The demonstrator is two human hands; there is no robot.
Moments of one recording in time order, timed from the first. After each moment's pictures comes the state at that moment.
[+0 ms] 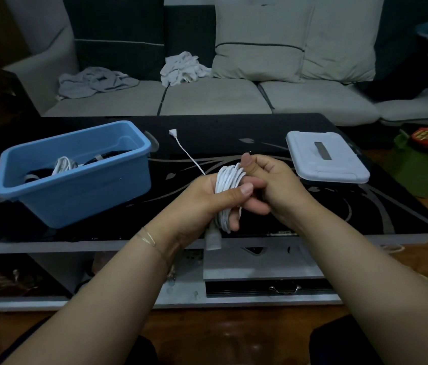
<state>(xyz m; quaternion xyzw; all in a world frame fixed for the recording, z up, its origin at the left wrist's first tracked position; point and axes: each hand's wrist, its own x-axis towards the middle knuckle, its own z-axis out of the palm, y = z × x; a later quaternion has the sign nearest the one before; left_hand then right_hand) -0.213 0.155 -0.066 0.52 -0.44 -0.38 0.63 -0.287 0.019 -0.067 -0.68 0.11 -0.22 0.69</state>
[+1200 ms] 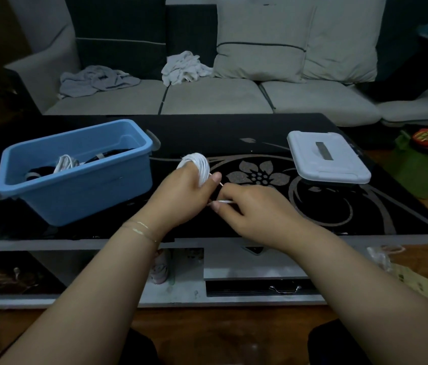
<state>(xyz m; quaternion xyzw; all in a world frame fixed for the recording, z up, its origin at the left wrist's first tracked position) -0.180 0.162 -0.065 0.85 -0.41 -0.02 0.33 -0.299 0.044 -0.077 -0.97 0.04 -0.18 0.15</state>
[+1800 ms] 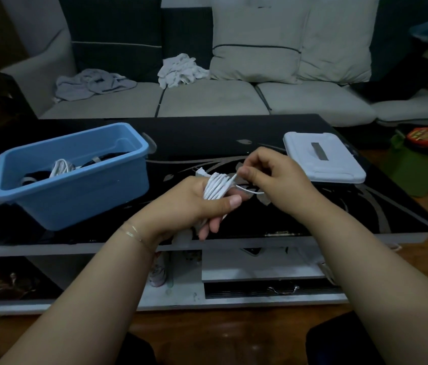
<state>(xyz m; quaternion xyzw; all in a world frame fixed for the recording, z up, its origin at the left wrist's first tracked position) -0.194 0.170 -0.057 0.63 -0.47 -0.36 0.50 -0.297 -0.003 -0.063 -0.87 0.10 -0.28 0.41</state>
